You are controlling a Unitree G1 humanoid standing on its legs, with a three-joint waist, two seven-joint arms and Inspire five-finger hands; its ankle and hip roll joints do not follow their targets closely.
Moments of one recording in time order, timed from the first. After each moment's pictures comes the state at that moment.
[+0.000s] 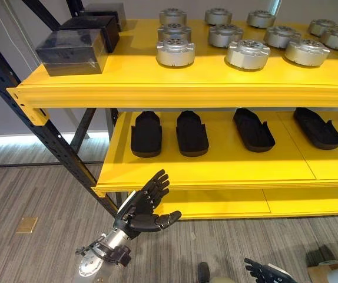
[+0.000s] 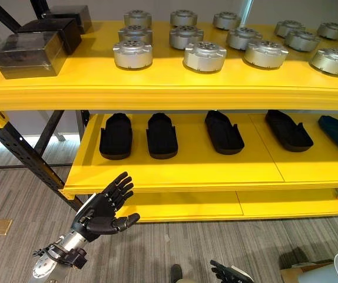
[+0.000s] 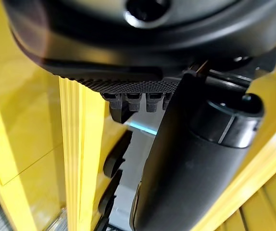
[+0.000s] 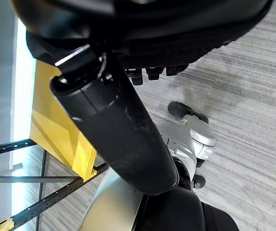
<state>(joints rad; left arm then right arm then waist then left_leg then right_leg) 0.30 0.41 -0.15 -0.01 -0.68 -0.25 -0.42 0.48 -0.70 0.29 0.22 0.33 0.05 0.27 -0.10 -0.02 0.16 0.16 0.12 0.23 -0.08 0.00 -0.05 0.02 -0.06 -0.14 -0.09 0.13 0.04</state>
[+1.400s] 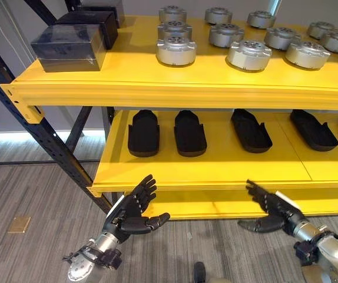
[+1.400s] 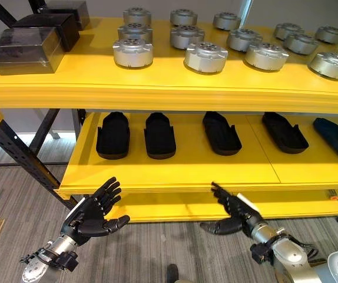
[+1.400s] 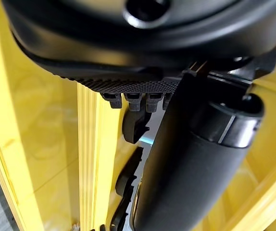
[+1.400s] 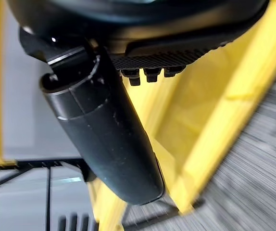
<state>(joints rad) 0.31 0.46 -0.12 0.07 -0.64 -0.25 -0.42 0.27 -0.73 0.04 0.07 0.43 -0.04 0.42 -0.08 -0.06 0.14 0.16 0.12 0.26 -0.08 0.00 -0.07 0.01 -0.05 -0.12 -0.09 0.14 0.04</state>
